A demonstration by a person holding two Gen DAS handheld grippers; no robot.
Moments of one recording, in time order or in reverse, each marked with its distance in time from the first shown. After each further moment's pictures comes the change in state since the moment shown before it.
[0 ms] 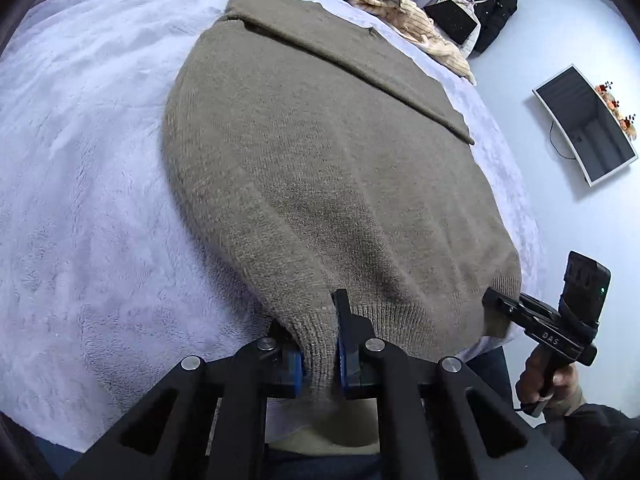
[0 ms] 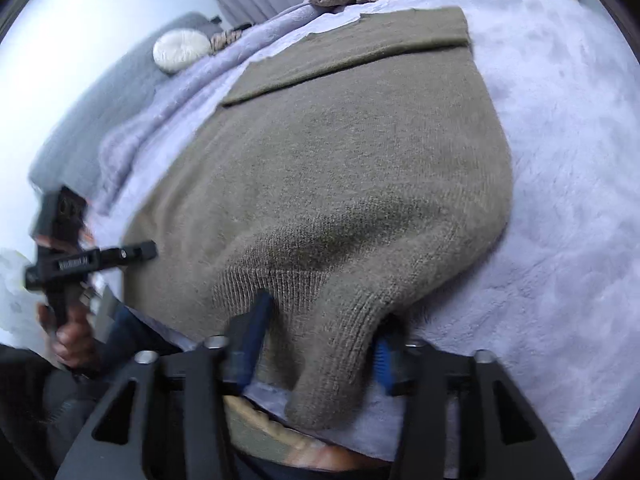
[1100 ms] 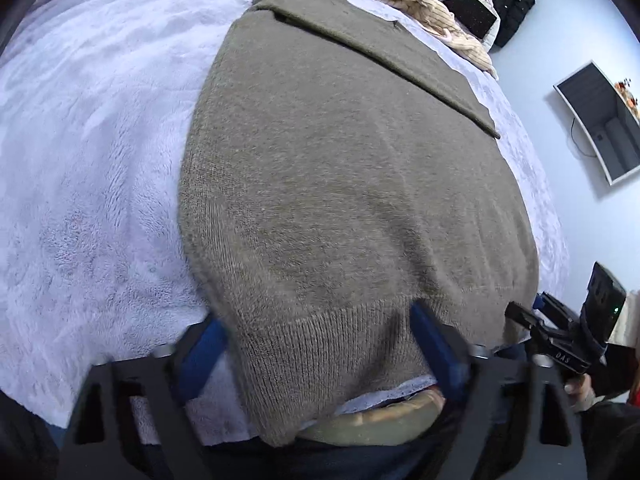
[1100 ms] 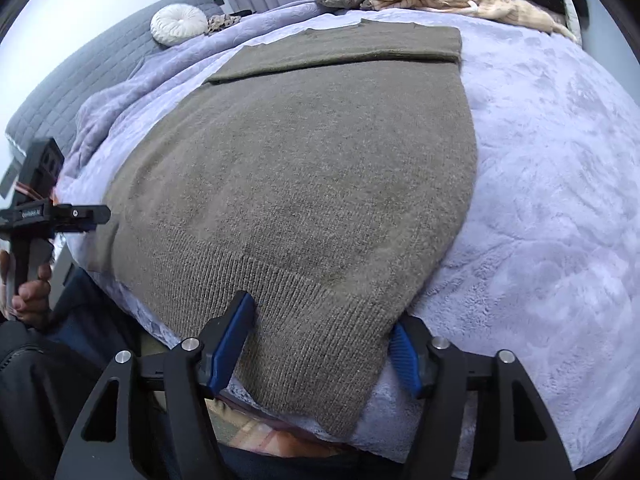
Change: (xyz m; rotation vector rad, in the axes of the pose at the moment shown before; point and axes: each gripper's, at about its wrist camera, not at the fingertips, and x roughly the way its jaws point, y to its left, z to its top) left arm 0.005 0.001 -0.006 0.010 0.009 0.105; right arm -0.004 0.003 -0.020 -0.097 0.009 -0.124
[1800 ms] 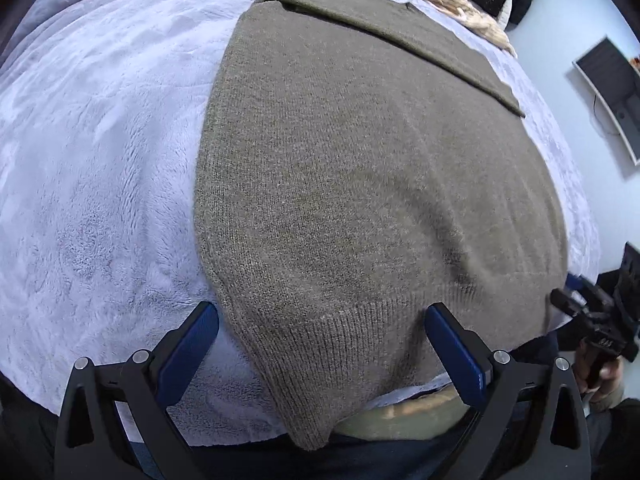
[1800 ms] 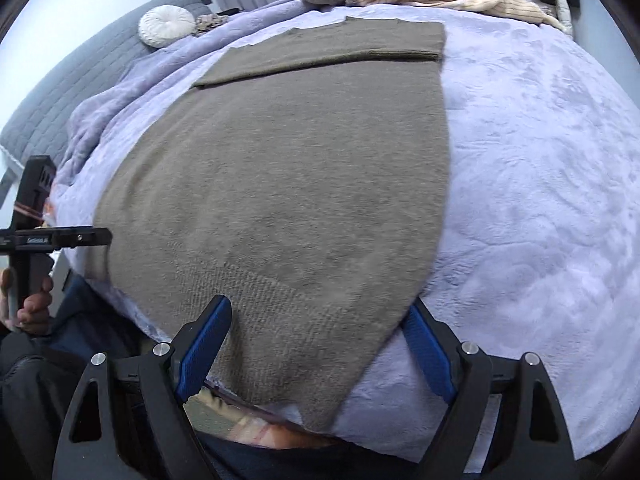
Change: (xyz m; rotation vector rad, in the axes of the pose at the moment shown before) left arm 0.015 -0.011 0.006 0.004 0.044 0.078; right arm -0.008 -0.025 0.003 0.085 0.011 0.005
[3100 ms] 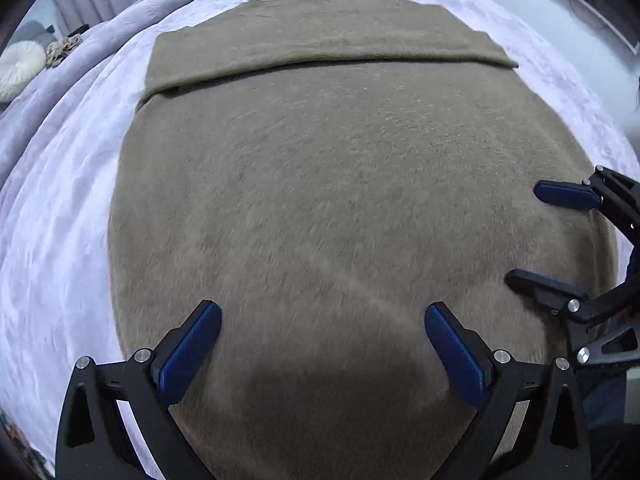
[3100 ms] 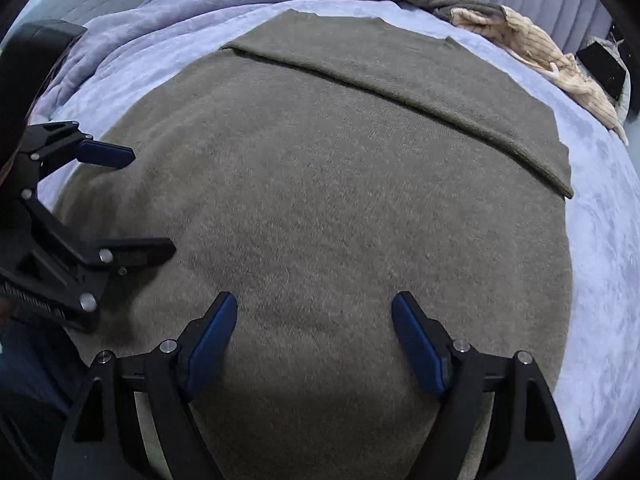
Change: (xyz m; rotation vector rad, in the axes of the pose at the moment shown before) left arm 0.032 -0.052 0.068 0.363 0.005 0.229; right arm 0.069 0.083 0.085 -0.349 0.056 -0.119
